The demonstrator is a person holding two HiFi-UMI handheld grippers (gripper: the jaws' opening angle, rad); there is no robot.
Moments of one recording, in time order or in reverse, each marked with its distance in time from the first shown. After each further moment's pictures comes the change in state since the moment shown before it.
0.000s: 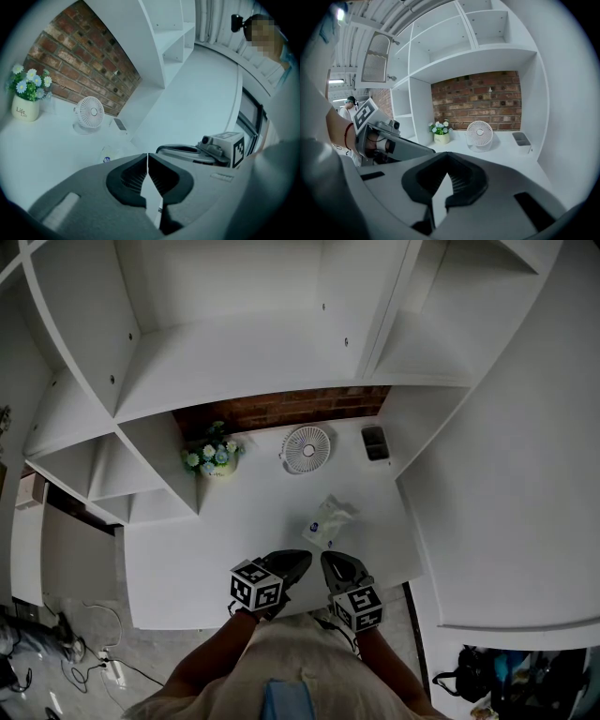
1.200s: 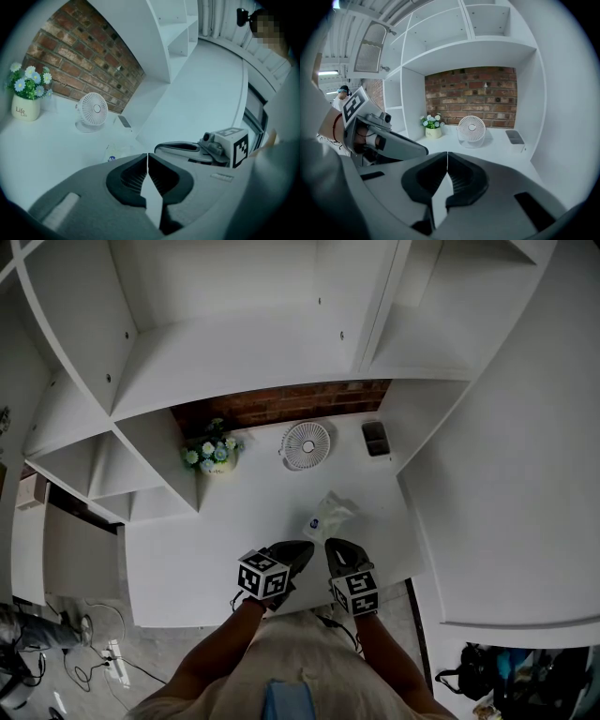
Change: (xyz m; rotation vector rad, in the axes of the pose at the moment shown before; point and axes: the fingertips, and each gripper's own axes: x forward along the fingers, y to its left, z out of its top) left arm 0.022 0.020 -0.008 0.005 0.039 0.056; right arm 0.020 -0.032 -0.017 -0.029 0.056 -0.077
